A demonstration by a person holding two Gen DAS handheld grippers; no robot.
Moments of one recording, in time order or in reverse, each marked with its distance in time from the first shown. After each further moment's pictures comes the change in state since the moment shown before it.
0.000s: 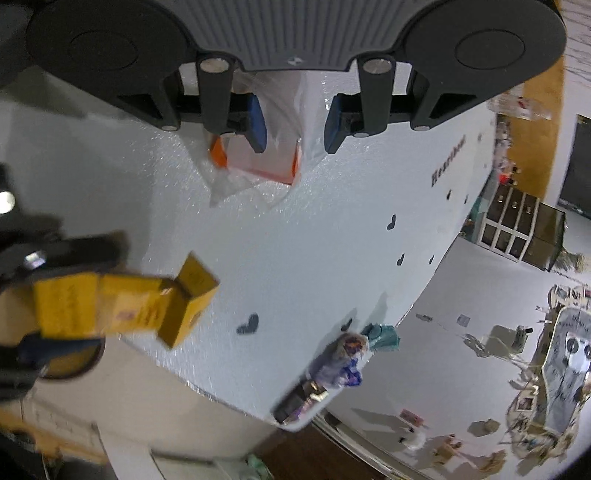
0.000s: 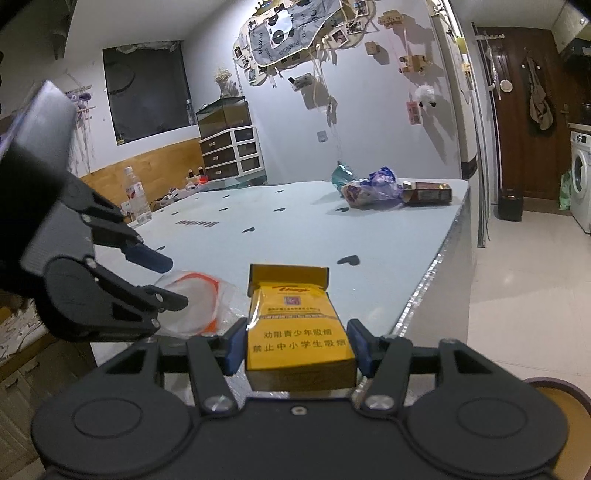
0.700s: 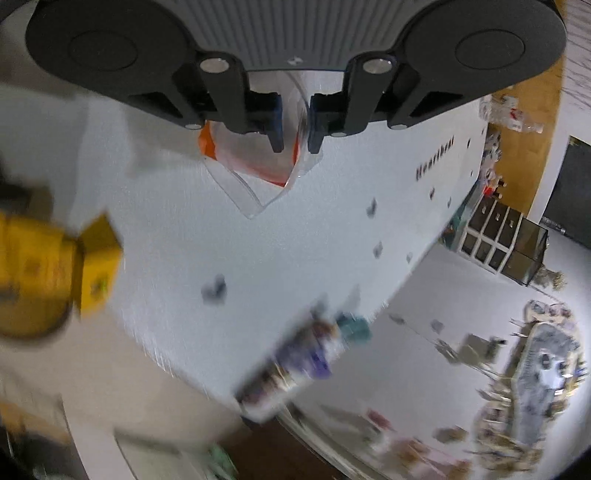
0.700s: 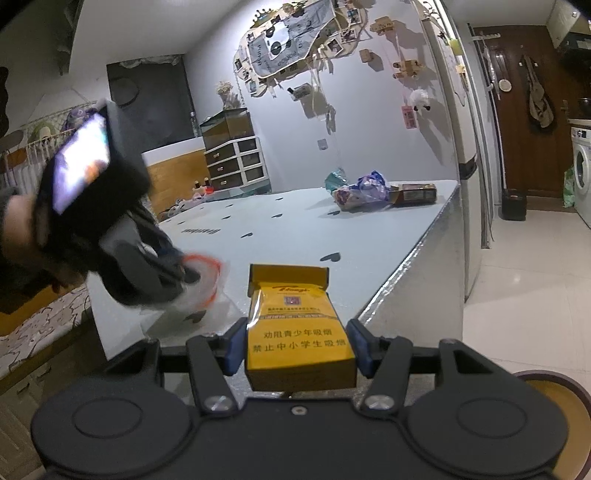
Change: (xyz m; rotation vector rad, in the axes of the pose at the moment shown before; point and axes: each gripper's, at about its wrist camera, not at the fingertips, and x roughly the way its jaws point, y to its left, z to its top) left arm -0.014 0.015 0.021 -0.147 -0.076 0.042; right arm -0.028 -0.028 -0.011 0.027 -0.030 0.032
